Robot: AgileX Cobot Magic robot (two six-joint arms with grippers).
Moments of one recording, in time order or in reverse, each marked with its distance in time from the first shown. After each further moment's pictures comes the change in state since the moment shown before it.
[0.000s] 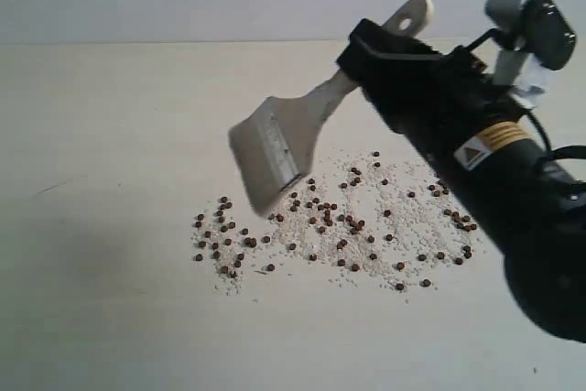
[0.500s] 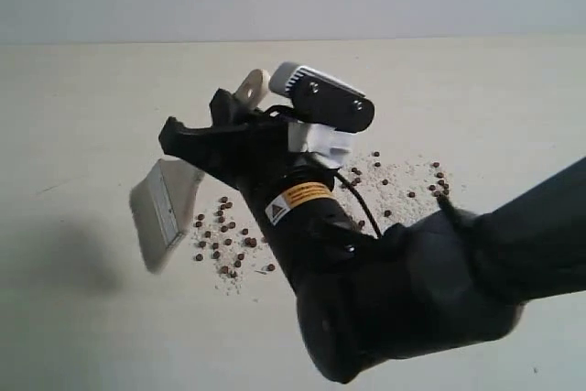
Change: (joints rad) left arm 0.000 0.000 0.000 0.000 0.000 0.000; right arm 0.306 0.378 -0.329 0.314 -0.026 -0.132
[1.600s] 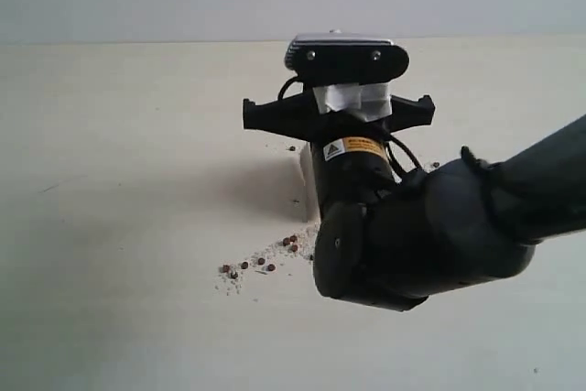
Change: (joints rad) left arm 0.000 0.000 0.000 0.000 0.000 0.000; right arm -0.112 -0.008 -0.037 0.315 -0.056 -0.739
